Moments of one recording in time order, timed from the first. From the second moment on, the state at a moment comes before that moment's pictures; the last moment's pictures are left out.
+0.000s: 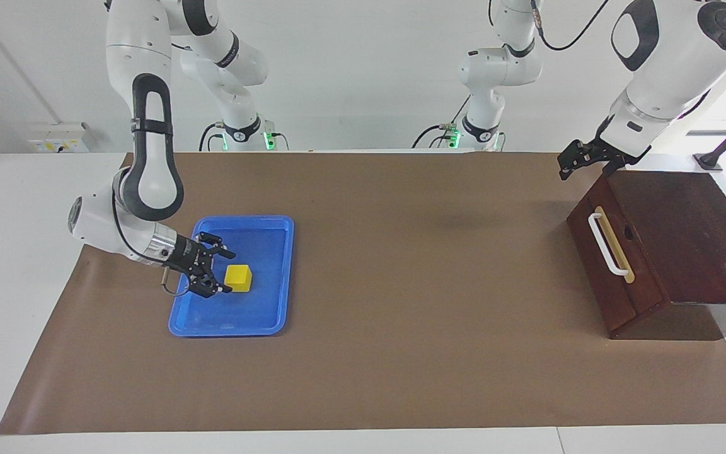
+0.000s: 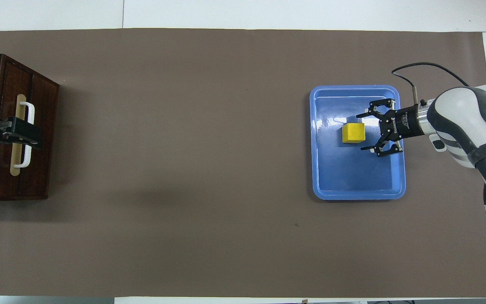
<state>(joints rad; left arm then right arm) -0.03 0.02 -0.02 -1.60 0.01 1.48 -0.03 -0.14 0.38 0.02 -1.91 0.75 2.02 0.94</state>
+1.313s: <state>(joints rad) -0.03 0.02 -0.02 -1.60 0.01 1.48 -0.04 -0.13 0.38 0.02 -1.92 0.77 2.04 0.86</state>
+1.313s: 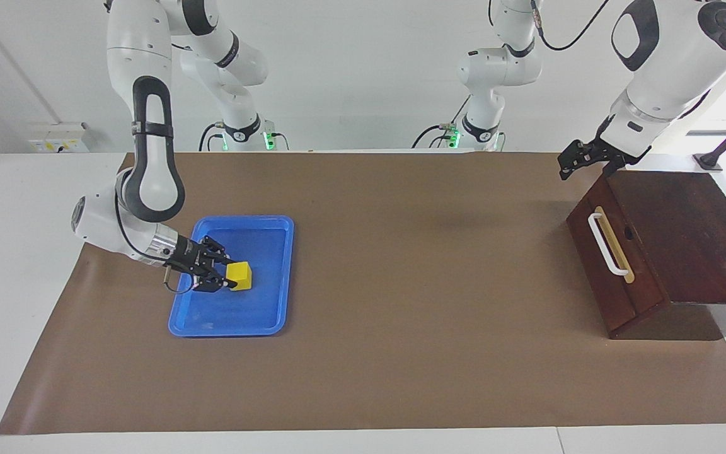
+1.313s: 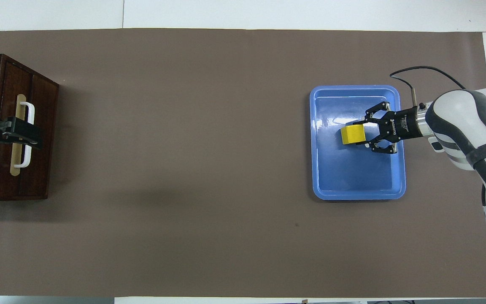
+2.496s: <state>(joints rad) -0.03 0.02 -0.02 -1.60 0.01 1.48 -0.04 0.32 0.36 0.03 -1.55 0.77 2.00 1.50</state>
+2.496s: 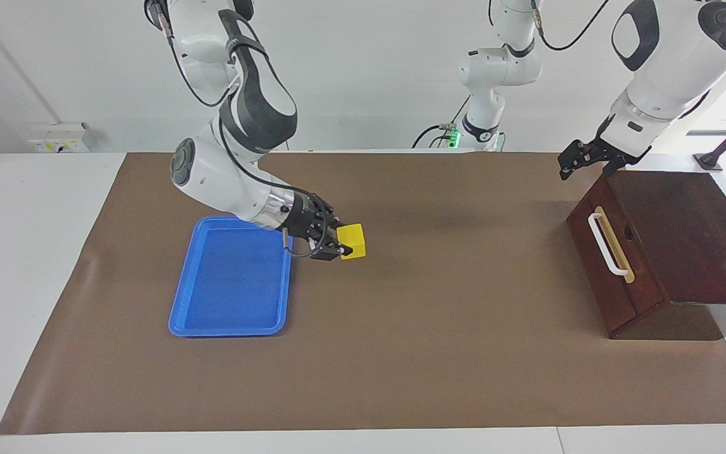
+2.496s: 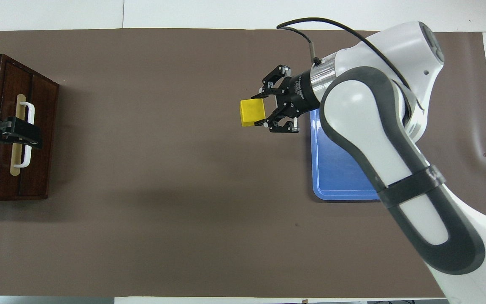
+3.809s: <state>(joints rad) -0.03 0.02 -0.03 -1.60 0.01 1.48 -0.04 0.40 0.36 0.03 -1.55 0.77 2.04 1.58</state>
